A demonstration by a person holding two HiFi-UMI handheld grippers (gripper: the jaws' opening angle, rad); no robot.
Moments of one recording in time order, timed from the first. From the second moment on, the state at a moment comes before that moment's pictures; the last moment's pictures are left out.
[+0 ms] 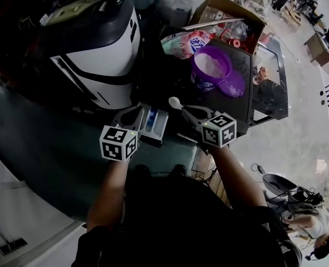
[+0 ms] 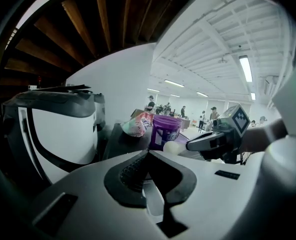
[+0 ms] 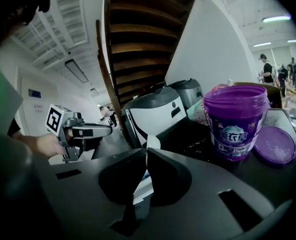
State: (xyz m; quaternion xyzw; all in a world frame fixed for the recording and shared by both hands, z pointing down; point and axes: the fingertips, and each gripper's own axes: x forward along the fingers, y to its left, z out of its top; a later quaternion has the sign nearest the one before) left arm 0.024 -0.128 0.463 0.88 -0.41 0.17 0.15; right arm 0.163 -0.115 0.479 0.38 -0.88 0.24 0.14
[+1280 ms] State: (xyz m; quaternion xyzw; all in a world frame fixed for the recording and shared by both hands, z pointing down) left arm 0.044 -0.142 0.379 0.91 -0.40 0.12 0.06; right arm 0.252 -0.083 0.322 0.47 -0.87 0.14 -0.07
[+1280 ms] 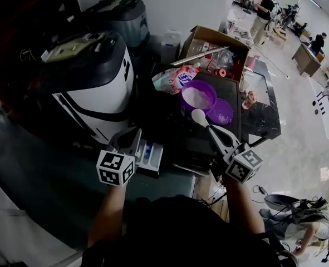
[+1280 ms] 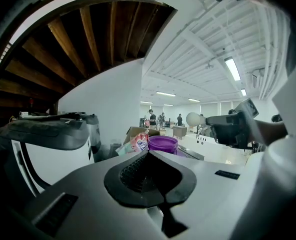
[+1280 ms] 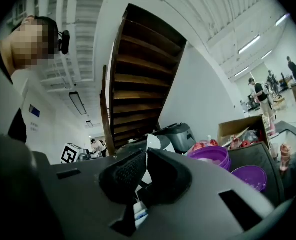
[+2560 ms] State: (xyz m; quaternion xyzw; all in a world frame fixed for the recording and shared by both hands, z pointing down) left arm 0.057 -0.140 0.361 0.91 -0.40 0.10 0.06; right arm 0.267 -0.077 0.310 0.50 -0.86 0.09 -0.06
